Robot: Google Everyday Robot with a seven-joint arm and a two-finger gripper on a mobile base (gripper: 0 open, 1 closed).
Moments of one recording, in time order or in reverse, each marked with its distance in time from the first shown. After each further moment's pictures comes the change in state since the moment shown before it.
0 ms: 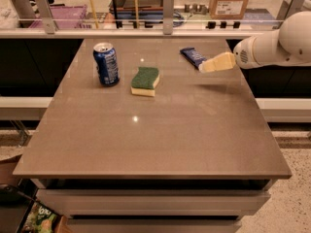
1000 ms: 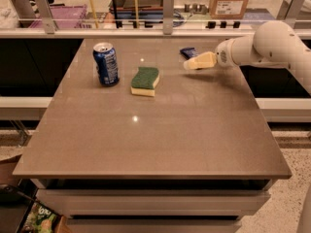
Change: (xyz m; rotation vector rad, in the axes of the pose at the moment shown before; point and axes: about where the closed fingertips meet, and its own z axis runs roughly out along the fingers) arm -0.018 0.006 0.073 -0.056 -0.068 0.015
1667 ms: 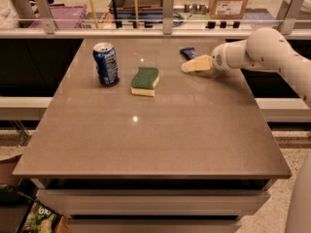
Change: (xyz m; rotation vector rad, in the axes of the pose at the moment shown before) arm 0.011 -0.010 0.027 0.016 -0.006 0.004
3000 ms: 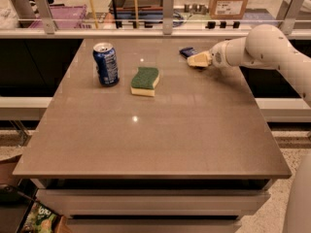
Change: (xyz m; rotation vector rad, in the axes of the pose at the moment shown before) arm -0.007 0.003 -0.002 -0.006 0.003 0.000
